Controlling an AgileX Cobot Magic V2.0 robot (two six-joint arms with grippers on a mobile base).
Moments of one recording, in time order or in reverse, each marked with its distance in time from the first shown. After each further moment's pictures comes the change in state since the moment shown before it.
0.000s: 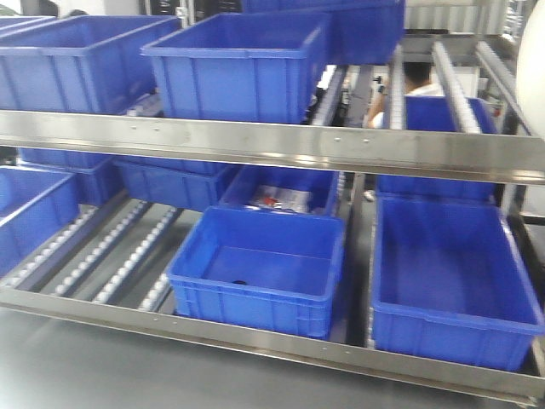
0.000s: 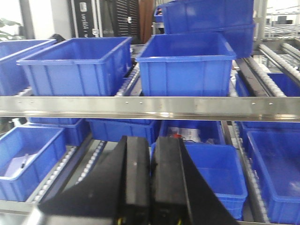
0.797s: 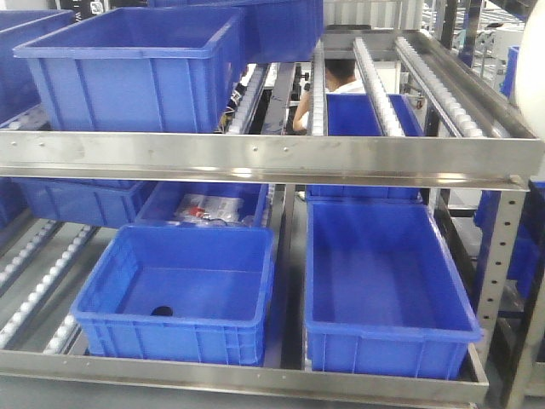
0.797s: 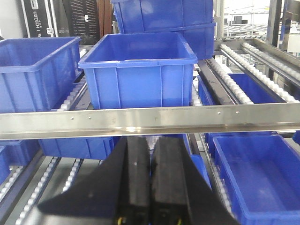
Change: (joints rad) left arm 0.000 0.000 0.000 0.000 0.000 0.000; right arm 0.000 0.000 0.000 0.000 0.000 0.000
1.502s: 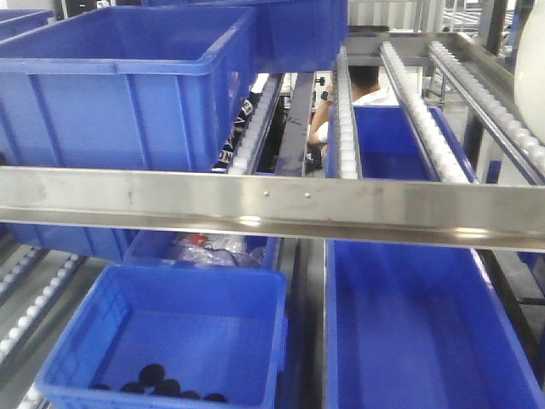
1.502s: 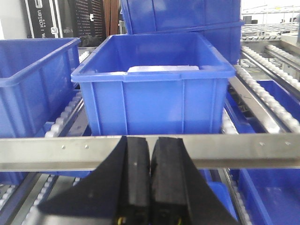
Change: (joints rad) left arm 0.000 0.000 0.000 0.000 0.000 0.000; right arm 0.000 0.000 0.000 0.000 0.000 0.000
